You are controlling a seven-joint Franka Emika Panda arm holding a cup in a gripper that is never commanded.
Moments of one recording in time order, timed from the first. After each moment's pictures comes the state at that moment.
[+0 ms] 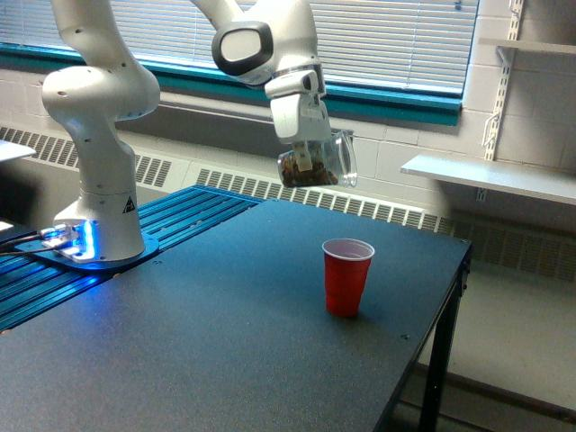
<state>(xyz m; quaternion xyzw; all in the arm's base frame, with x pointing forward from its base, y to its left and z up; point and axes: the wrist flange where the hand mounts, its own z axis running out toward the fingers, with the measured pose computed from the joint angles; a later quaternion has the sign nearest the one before) 0.425 0.024 0.367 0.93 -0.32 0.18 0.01</state>
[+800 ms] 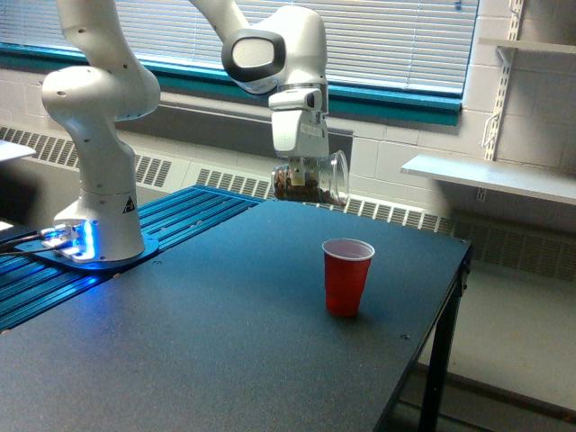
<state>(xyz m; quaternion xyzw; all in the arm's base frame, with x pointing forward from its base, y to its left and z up) 0.430 0.027 0.342 0.93 -0.33 0.14 0.06</state>
